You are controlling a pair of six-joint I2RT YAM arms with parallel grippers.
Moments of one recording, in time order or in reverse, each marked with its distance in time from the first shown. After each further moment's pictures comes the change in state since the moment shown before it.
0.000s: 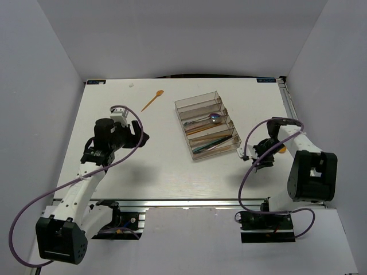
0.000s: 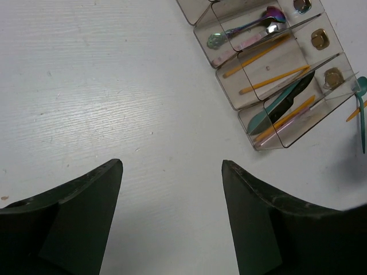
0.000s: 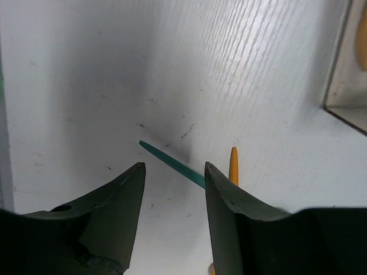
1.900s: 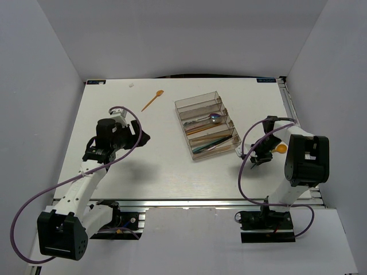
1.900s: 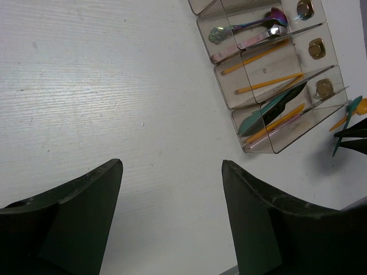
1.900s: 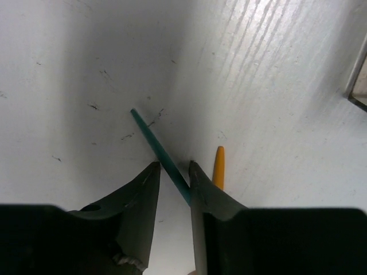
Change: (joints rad) left arm 0.002 0.031 -0.017 0.002 -0.011 -0.131; right arm 0.007 0.207 0.040 0.130 0.114 -0.018
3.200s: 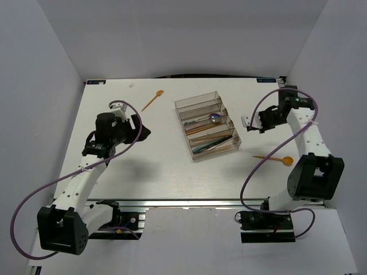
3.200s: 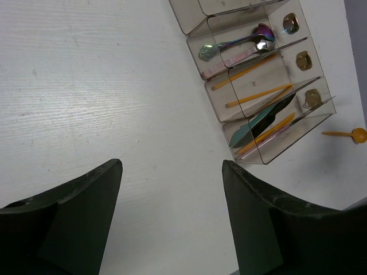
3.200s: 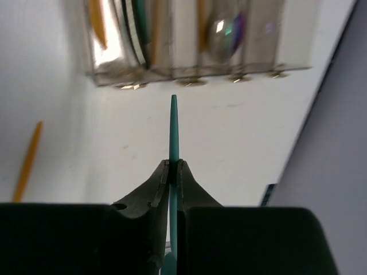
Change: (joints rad) left arm 0.000 0.051 0.075 -0.003 0.011 0.006; right arm -0.020 -0.172 0.341 -0.054 -0.285 -0.003
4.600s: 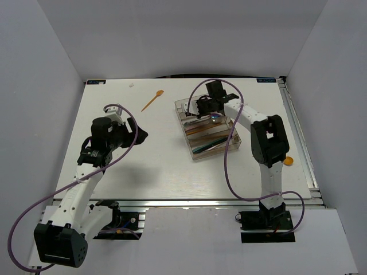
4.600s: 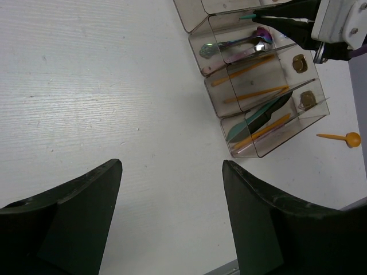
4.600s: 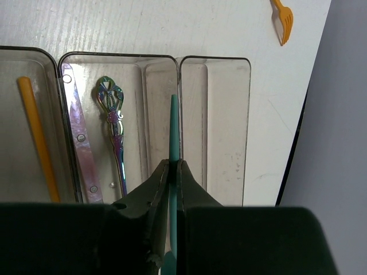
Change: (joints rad) left arm 0.005 -0.121 -0.013 -0.080 -0.033 -0.028; right arm 0.523 0.563 0.317 0.690 0.058 0.557
